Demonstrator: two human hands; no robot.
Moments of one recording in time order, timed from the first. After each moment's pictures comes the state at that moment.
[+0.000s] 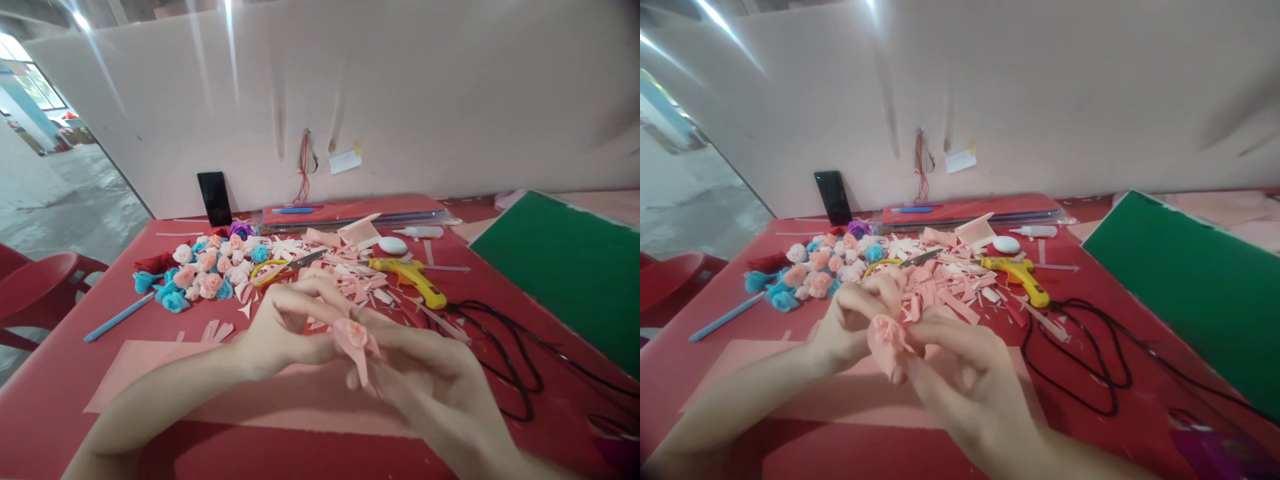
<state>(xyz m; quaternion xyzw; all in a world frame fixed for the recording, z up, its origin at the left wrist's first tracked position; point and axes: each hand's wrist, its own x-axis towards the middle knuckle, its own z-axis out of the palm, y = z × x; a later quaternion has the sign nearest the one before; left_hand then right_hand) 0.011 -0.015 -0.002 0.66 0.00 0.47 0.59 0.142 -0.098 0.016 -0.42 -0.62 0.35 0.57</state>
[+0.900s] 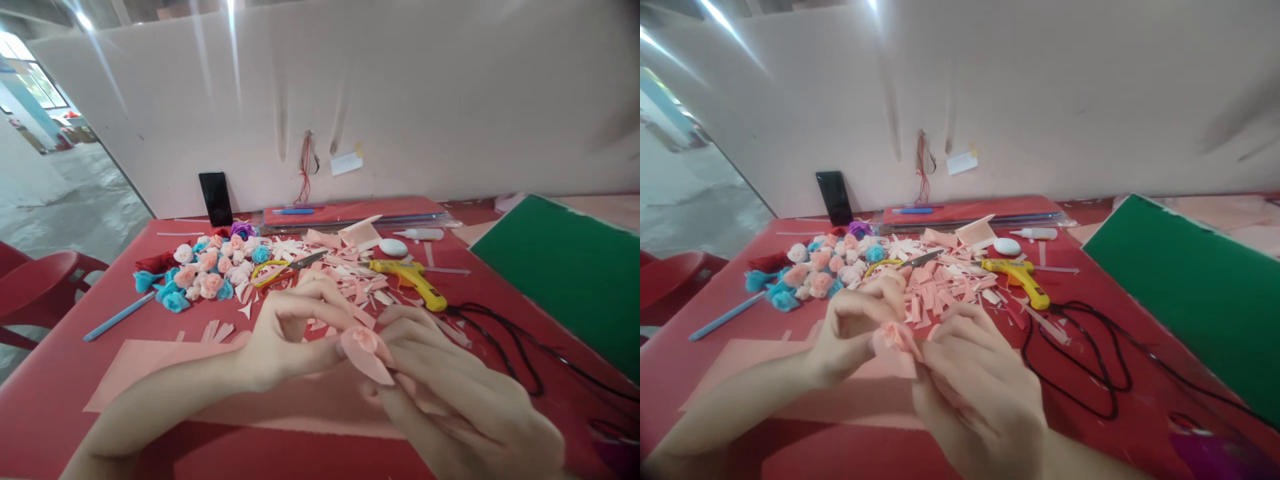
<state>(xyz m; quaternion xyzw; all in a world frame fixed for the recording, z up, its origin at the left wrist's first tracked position) 0.010 -0.025 0.001 0.66 0.03 0.48 0.57 0.142 -0.102 0.021 -0.40 -0.73 0.02 0.55</state>
